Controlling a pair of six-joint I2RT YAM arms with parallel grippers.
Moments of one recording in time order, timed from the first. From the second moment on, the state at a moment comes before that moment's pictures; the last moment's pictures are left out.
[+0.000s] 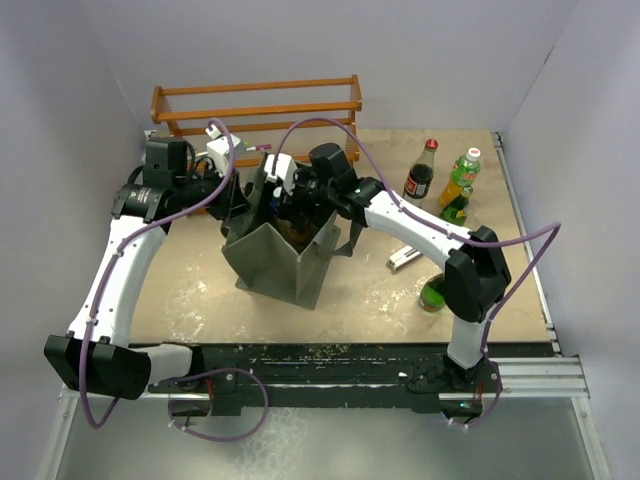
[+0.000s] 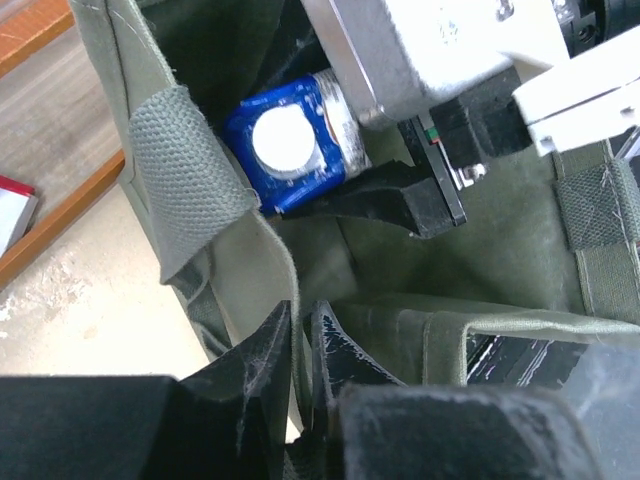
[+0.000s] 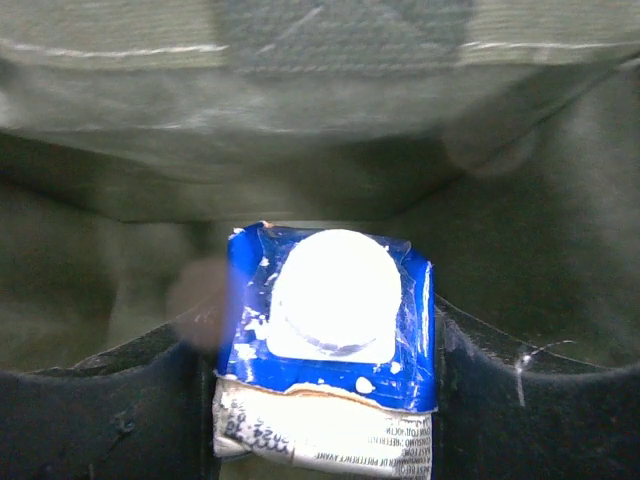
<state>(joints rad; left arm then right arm) -0.14 1.26 1.38 -0.83 0.67 0.17 0.74 1.85 1.58 -0.25 -0.40 -0.47</state>
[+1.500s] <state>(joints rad) -0.14 1.29 1.46 -0.83 0.66 0.14 0.60 1.26 1.54 -0.30 -0.18 -0.36</state>
